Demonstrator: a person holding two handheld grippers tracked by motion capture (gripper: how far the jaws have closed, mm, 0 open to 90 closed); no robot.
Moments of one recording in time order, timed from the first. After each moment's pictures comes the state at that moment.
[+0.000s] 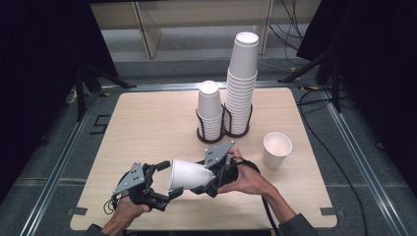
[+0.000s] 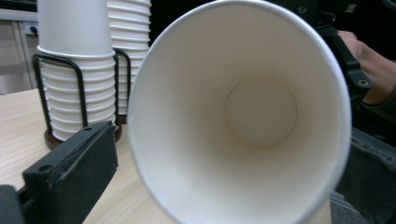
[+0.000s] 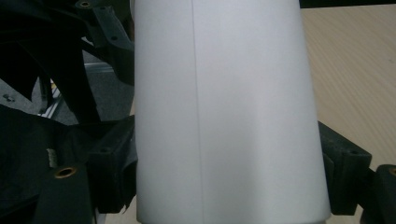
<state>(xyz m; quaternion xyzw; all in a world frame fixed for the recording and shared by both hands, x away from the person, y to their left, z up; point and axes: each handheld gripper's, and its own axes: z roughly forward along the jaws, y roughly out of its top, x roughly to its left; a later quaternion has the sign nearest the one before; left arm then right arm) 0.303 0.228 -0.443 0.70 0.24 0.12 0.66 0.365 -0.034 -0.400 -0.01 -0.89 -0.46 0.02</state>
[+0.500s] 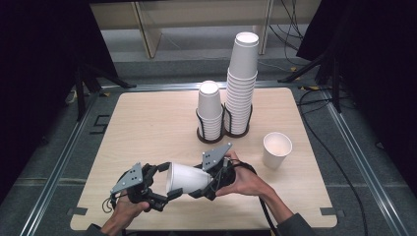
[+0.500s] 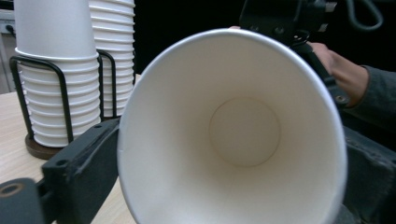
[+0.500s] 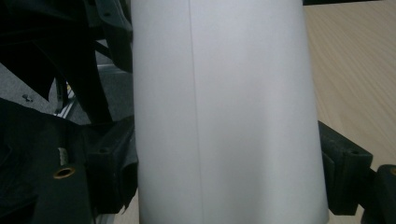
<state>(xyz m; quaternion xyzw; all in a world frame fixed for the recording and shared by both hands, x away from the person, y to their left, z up) 0.303 0.233 -0.438 0.71 0.22 0.10 0.66 0.365 -0.028 -0.411 0.00 -0.88 -0.46 0.04</state>
